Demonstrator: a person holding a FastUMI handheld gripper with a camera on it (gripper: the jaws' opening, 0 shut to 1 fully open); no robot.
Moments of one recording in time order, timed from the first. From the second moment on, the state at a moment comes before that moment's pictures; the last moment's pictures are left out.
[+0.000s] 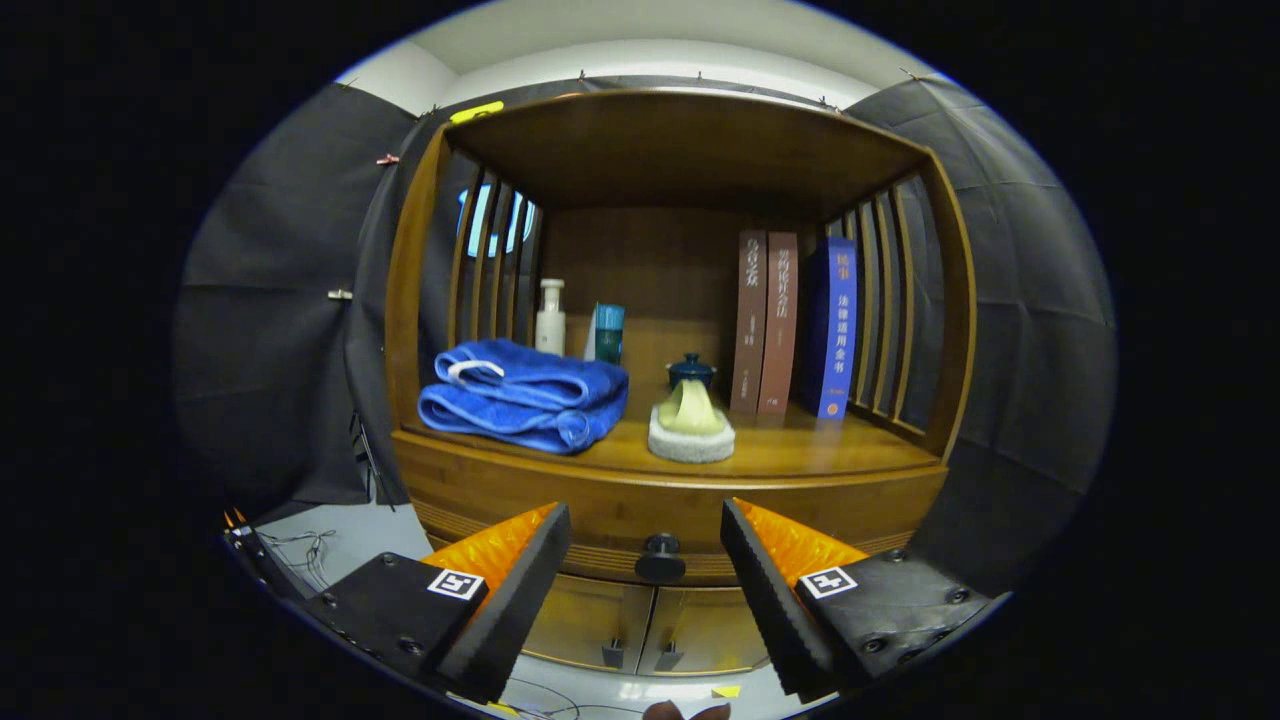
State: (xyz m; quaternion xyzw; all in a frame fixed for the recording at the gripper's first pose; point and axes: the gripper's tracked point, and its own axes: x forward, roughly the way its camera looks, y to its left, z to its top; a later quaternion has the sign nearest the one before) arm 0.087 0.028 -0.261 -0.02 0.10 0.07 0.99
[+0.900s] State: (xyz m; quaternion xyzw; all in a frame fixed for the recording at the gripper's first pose) arm 0.004 0.050 -0.096 0.03 0.07 0.09 0.99
